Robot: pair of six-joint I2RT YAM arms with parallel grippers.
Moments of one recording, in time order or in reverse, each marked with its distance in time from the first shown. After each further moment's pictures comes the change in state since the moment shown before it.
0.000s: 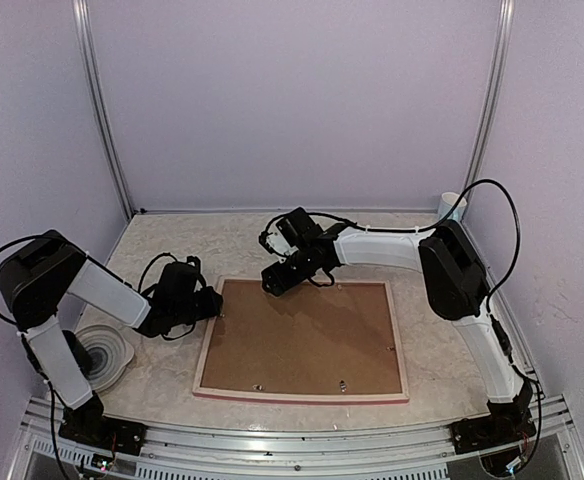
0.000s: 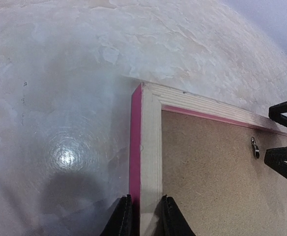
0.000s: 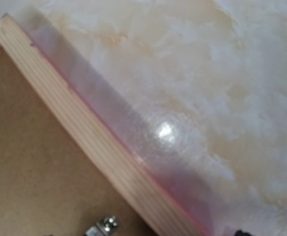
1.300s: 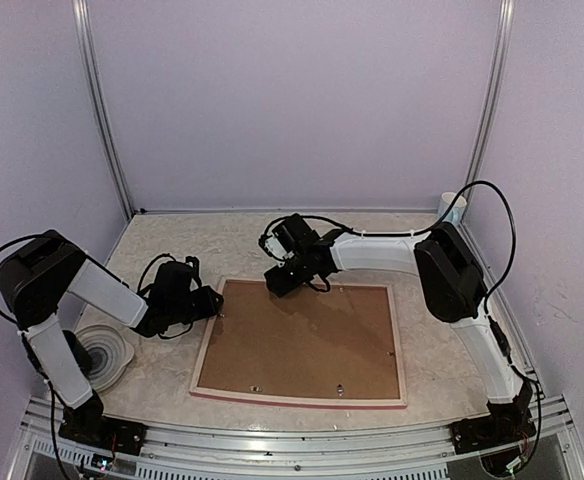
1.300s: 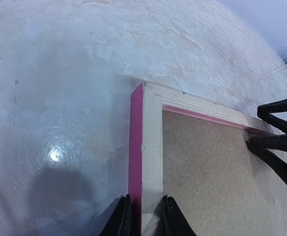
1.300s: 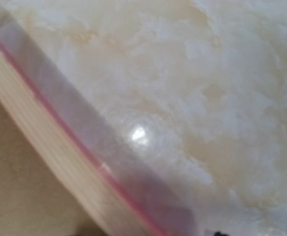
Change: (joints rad) left arm 0.037 0.005 -0.023 0.057 0.093 -0.003; right arm 0.012 0.014 -0.019 0.035 0.125 -0.019
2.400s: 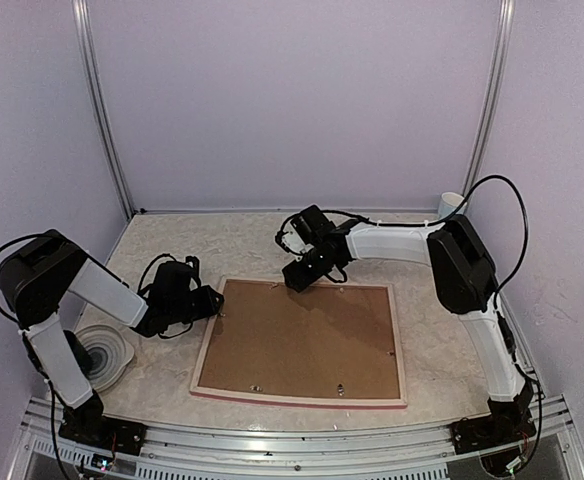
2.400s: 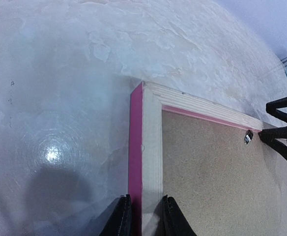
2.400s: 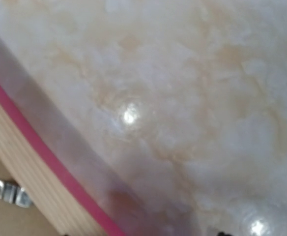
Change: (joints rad) left arm 0.008 0.008 0.000 0.016 0.021 0.000; right arm -0.077 -0.053 -0.050 -0.069 -0.030 -0.080
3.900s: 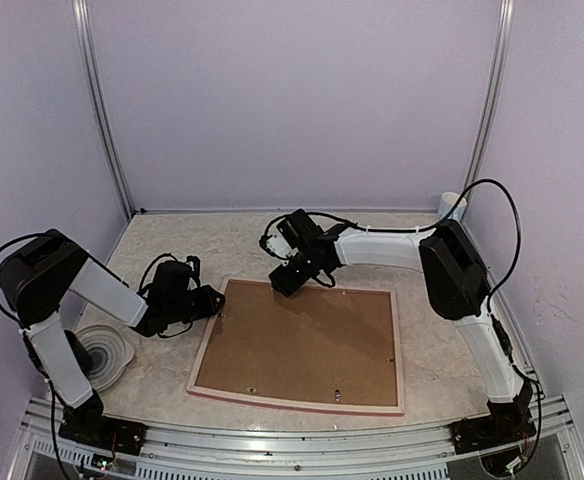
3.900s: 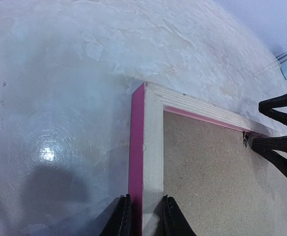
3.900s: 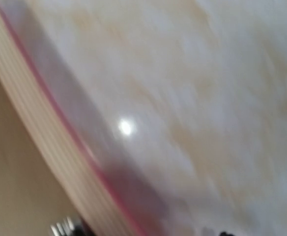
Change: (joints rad) left arm 0.010 0.006 0.000 0.016 0.040 0.006; right arm 0.055 0.044 0.068 0.023 0.011 -0.060
